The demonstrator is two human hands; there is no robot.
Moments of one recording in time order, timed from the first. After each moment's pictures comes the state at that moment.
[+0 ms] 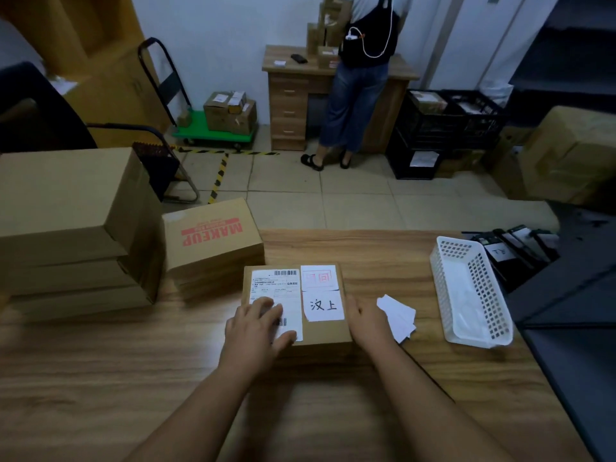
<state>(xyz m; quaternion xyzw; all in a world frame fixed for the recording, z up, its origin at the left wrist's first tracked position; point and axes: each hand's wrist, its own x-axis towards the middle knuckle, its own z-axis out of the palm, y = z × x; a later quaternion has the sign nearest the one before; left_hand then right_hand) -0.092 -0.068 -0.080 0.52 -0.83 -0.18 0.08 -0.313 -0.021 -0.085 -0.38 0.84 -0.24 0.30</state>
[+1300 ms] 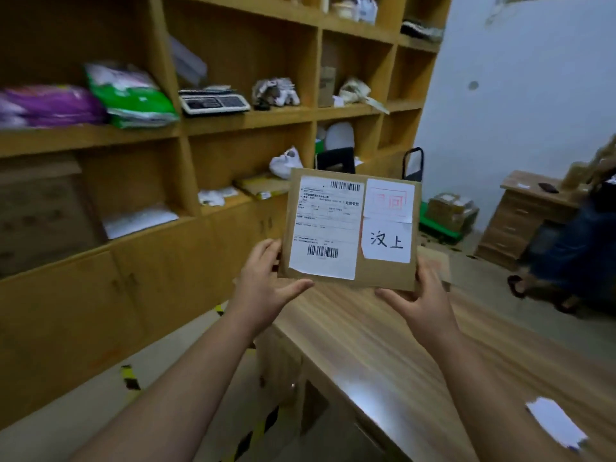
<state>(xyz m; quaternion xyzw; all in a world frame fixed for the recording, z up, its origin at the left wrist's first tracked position) 0.143 0.234 0.115 0.65 -0.57 -0.06 0.50 -0.114 0.129 0.101 -0.73 0.41 -0.44 0.33</state>
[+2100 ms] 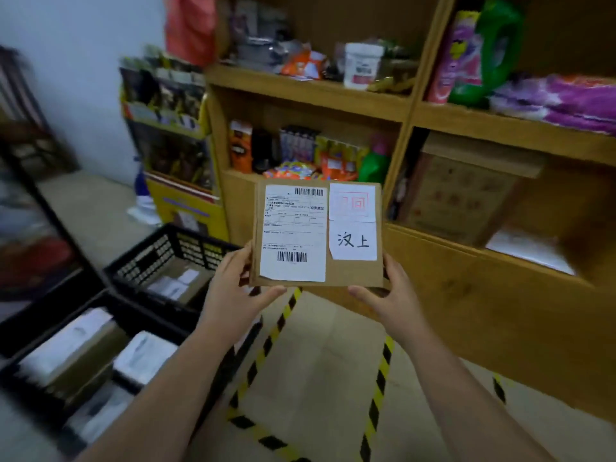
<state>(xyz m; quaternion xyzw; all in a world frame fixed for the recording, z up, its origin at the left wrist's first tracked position) 0.499 0.725 0.048 0.87 -0.01 0.16 0.47 0.527 0.455 0.051 -0.84 -0.06 -0.06 0.54</state>
